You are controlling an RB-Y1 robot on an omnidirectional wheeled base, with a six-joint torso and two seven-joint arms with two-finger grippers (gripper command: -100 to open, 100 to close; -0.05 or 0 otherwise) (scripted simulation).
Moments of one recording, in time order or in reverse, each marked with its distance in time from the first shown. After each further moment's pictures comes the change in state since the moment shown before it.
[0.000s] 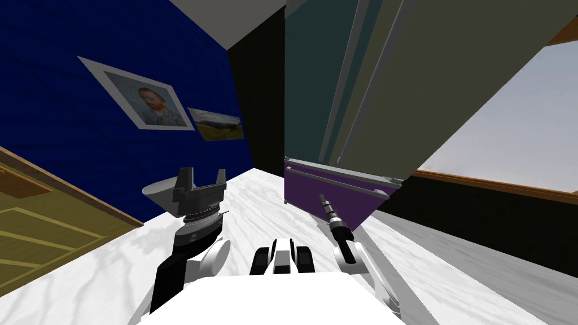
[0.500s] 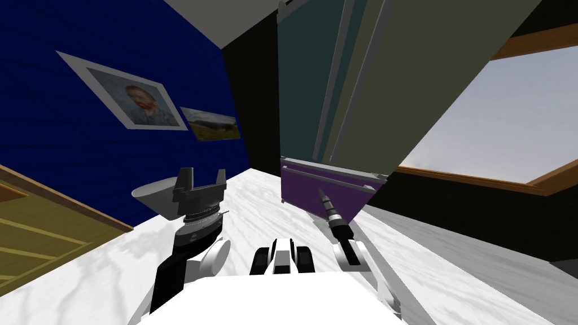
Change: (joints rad) left arm 0.000 0.000 0.000 0.000 0.000 0.000 0.000; right arm 0.001 0.014 -0.002 -0.062 -0.117 -0.134 0.000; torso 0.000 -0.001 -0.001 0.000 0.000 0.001
